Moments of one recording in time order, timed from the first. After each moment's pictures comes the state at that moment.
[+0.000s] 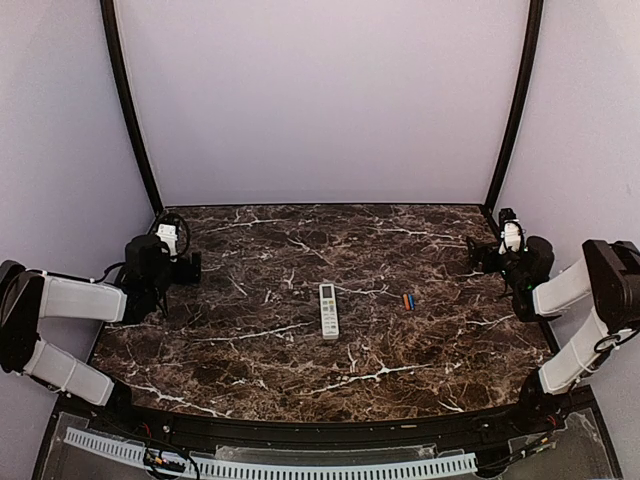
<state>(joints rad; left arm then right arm) -0.27 1.34 0.45 0.53 -0.31 0.04 -0.05 1.54 0.39 1.04 -0.23 -0.05</state>
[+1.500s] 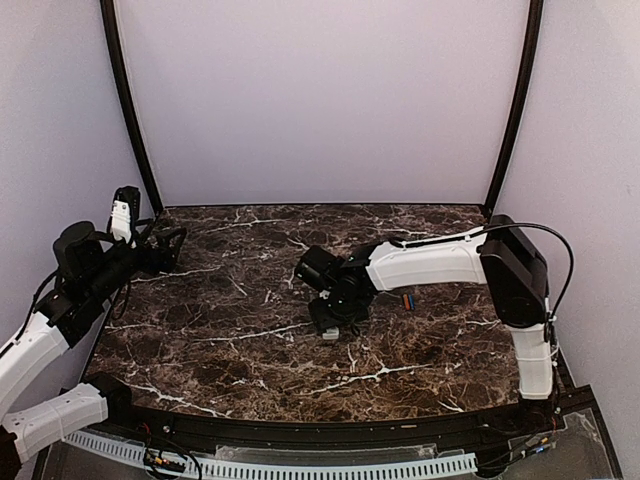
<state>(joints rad) -0.30 0.65 0.55 0.01 0.07 -0.03 1.04 2.12 1.57 -0.72 0.22 0.61</state>
